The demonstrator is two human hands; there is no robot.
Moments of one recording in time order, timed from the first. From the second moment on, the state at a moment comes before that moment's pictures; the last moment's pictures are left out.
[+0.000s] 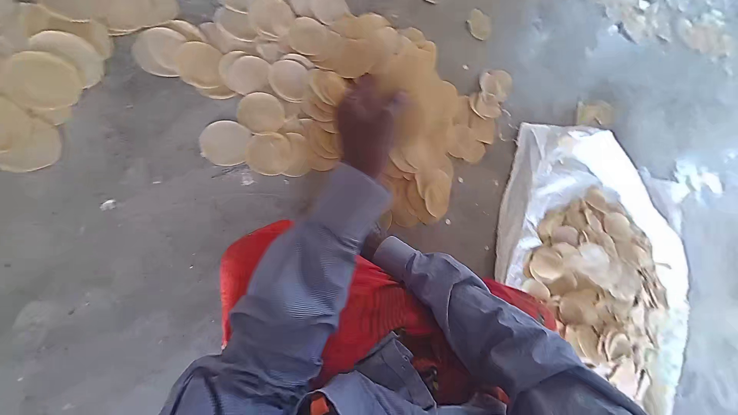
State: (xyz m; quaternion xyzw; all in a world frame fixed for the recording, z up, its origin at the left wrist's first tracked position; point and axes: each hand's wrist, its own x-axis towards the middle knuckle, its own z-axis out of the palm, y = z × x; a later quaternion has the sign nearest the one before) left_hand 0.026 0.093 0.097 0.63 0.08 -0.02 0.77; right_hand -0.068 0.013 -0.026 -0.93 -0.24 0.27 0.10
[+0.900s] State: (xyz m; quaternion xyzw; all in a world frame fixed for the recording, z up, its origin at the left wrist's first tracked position) left_hand 0.003 0.026 -0.027 0.92 -0.21 -0.31 0.10; right_hand -0.135 -0.211 -0.043 -0.88 0.35 0.22 0.22
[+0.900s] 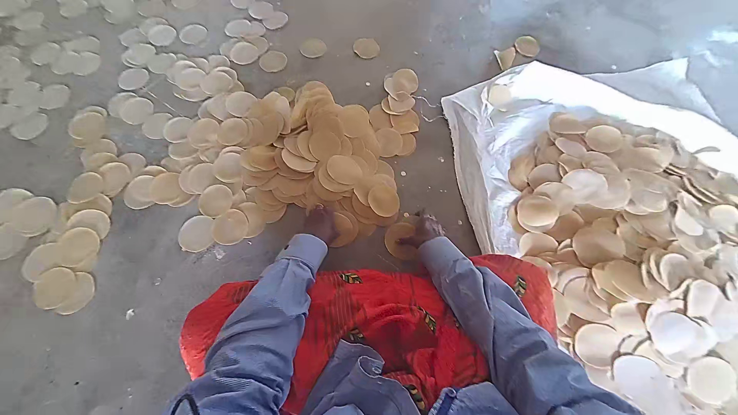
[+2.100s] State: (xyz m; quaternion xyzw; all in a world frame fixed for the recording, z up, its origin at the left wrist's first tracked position) left_hand 0.051 0.025 -0.014 0.61 0.41 -0.19 0.65; right_hand 0.016 -0.216 -0.033 -0.87 0.36 0.15 0.31
